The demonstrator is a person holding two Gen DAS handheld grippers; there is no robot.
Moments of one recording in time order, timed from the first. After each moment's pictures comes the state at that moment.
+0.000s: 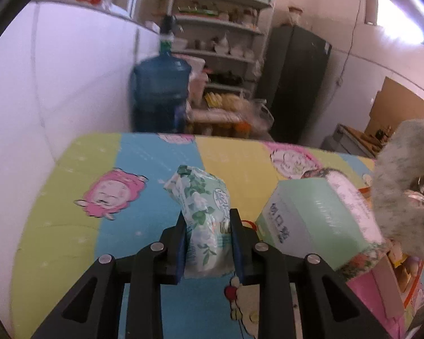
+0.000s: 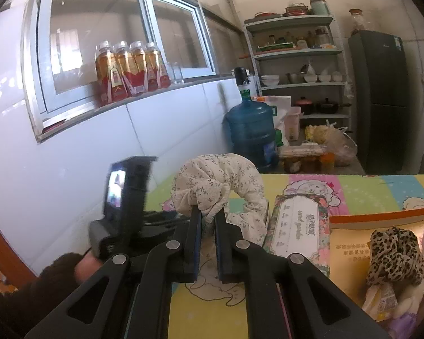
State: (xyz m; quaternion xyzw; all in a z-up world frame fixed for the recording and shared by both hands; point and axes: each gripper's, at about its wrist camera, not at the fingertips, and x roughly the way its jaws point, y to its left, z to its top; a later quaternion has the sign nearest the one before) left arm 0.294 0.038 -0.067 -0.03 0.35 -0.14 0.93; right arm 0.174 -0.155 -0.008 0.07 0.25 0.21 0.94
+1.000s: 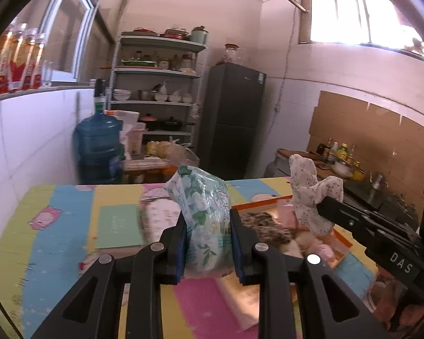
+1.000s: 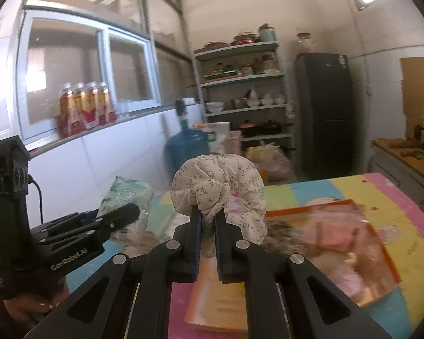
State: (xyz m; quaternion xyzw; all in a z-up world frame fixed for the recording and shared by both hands) left arm 0.142 -0.114 0.015 -0.02 0.23 -0.25 0.94; right arm 0.066 -0.297 0.014 0.08 0.19 0.06 0.98
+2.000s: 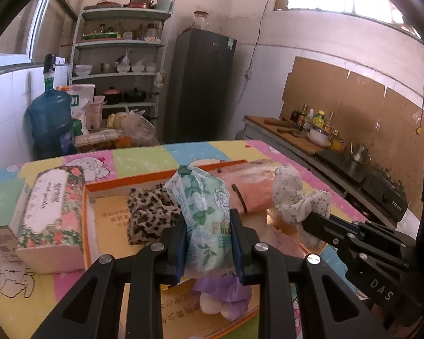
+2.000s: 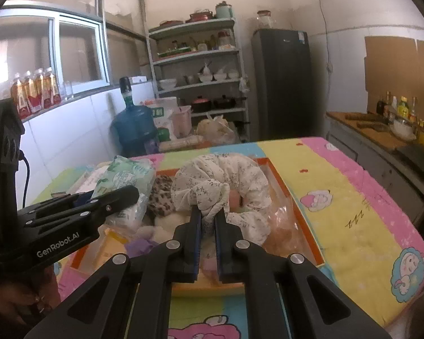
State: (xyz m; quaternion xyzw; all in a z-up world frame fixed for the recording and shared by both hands) left arm 0.162 -0.258 -0.049 0.00 0.30 -0.31 0.90; right arm 0.061 -0.412 -0.047 0.08 0.27 -0.02 0.96
